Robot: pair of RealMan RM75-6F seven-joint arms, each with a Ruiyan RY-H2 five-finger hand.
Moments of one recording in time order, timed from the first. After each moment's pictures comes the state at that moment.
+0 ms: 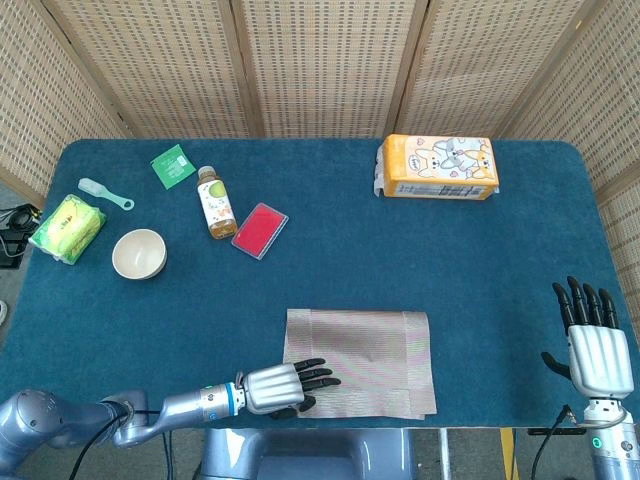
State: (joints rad) left arm -0.86 -1.81 0.26 -1.13 1.94 1.06 -0.20; right arm 0.08 -1.19 0.10 -1.60 -1.42 1.49 -0.27
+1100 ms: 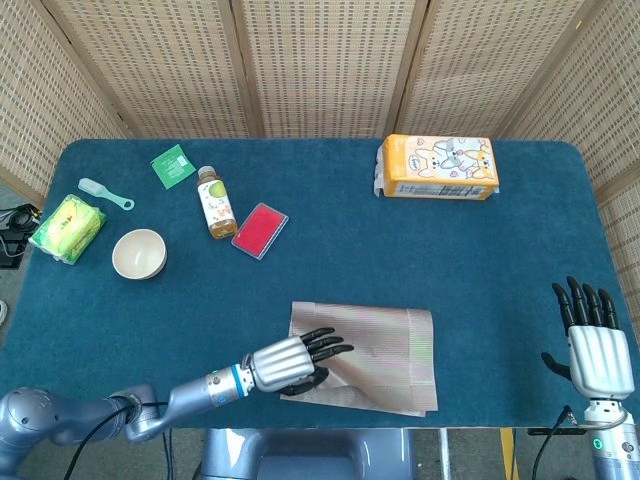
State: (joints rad) left arm -0.87 -1.78 0.11 -1.19 1.83 1.11 -0.21; right arm 0.08 -1.19 0.09 -1.61 -1.43 1.49 -0.26
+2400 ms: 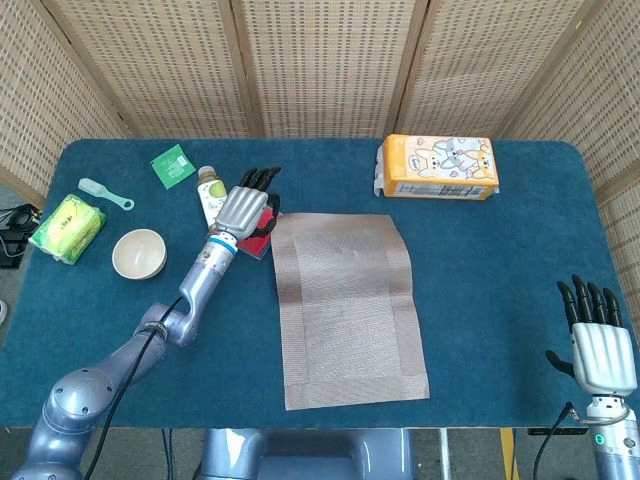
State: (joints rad) left arm -1.09 -1.94 -0.31 -0.52 1.31 0.76 -0.24; right arm 0.09 -1.20 0.11 -1.59 -1.39 1.47 -0.25
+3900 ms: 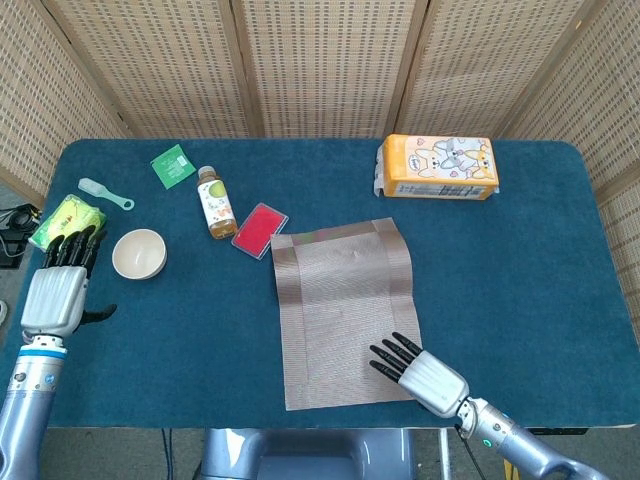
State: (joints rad) left arm -0.39 -1.11 -0.09 -1.92 1.12 1.40 0.44; right arm 0.46 -1.32 -0.13 -1.56 -1.90 1.04 -0.25
